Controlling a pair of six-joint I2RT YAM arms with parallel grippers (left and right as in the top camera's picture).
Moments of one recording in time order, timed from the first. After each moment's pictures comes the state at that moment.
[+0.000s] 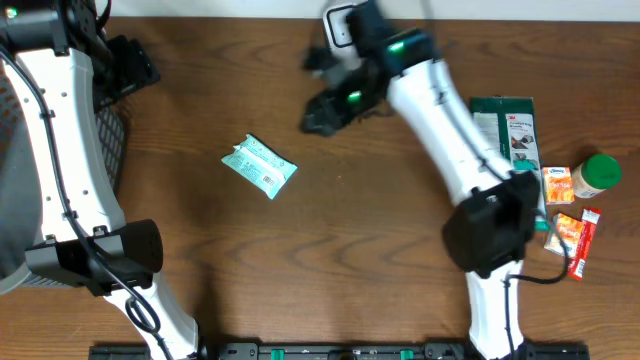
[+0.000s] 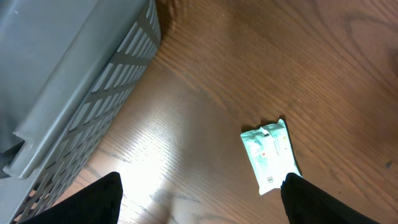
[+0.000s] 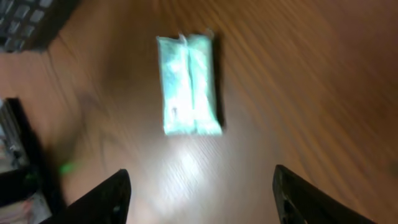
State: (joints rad) left arm 0.17 2.00 2.43 -1.70 -0.06 -0.37; right arm 0.49 2.21 2.16 -1.14 -0.53 -0.21
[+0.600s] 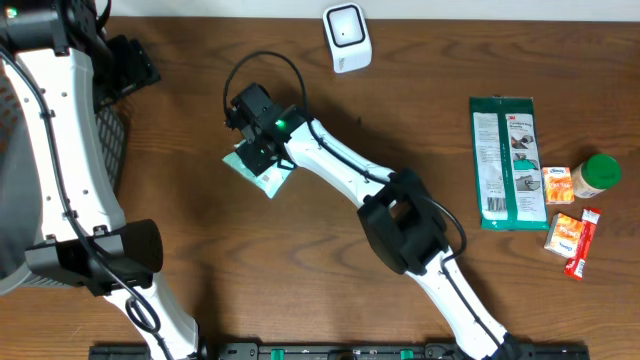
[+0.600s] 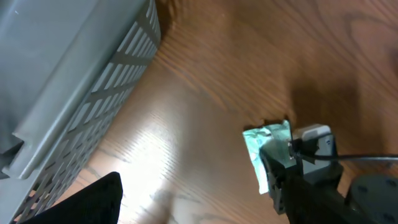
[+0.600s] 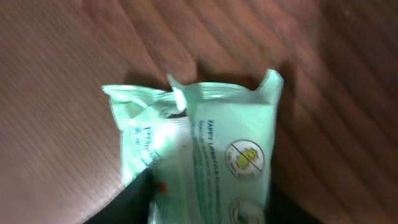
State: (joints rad) left arm 0.17 2.00 2.43 -1.70 -0.06 -0.37; right arm 0.77 2.53 2.16 -0.78 -0.15 0.07
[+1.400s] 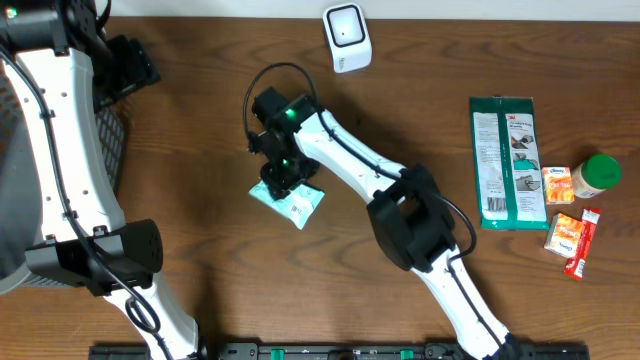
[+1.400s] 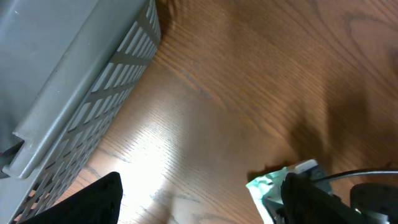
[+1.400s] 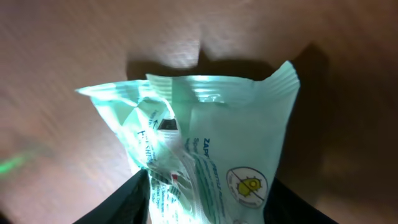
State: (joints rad) left arm 0.17 2.00 2.43 -1.70 -0.06 -0.37; right arm 0.74 2.50 2.16 -1.19 -0.33 -0.04
